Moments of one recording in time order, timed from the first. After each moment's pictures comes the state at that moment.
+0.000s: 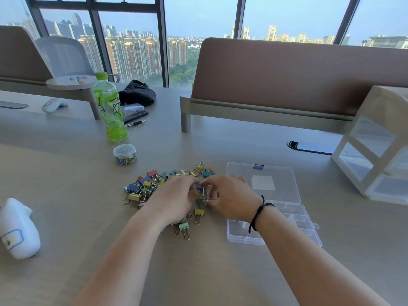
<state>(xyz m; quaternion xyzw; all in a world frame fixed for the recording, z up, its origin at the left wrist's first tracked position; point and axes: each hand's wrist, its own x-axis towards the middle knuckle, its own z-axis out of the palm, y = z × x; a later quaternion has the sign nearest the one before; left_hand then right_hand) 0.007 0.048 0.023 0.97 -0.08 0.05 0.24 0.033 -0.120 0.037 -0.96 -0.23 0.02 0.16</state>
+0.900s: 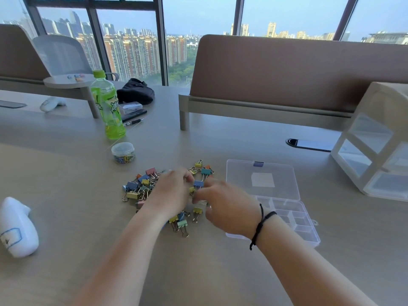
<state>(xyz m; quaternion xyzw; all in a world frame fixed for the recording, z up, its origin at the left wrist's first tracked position) 0.006 0.040 0.031 0.93 0.03 0.08 0.35 0.006 -0.116 0.039 -0.93 -0.35 0.00 0.14</state>
